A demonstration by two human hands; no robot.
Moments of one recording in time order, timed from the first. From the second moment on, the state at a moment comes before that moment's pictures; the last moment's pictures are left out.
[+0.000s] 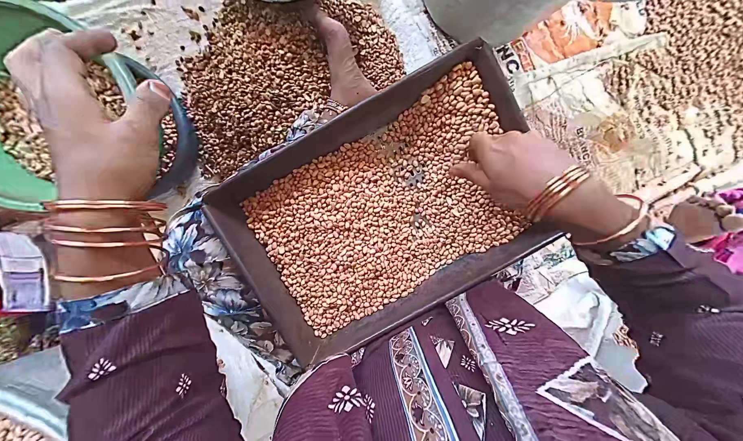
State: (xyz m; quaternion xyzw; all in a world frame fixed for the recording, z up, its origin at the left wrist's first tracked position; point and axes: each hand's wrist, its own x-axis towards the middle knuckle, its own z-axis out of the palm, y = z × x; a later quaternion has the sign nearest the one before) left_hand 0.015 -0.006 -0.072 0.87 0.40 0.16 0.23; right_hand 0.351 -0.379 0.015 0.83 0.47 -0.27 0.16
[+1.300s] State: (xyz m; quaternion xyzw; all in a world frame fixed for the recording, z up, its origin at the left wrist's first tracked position) left_hand 0.049 -0.246 -0.051 0.75 0.25 0.10 0.60; right_hand 0.284 -0.366 -0.044 0.58 0.76 -0.29 -0.03
